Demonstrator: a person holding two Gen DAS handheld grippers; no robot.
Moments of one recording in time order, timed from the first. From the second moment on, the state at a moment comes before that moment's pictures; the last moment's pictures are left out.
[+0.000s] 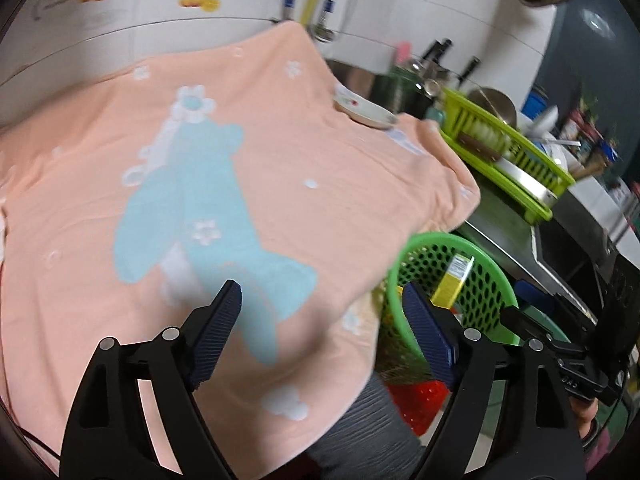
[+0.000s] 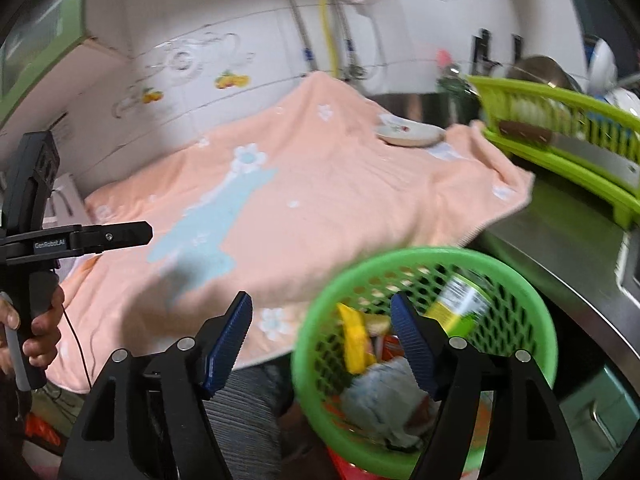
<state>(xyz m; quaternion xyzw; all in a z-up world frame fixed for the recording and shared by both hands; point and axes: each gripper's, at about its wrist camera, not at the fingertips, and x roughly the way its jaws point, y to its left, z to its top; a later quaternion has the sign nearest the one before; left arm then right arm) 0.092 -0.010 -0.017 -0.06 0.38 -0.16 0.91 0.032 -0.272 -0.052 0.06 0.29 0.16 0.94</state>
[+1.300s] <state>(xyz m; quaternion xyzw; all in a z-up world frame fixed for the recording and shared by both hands) 0.062 0.049 -0.009 -0.09 0.35 -0.09 0.93 0.021 -0.189 -0.032 0.03 0.26 0.26 0.93</state>
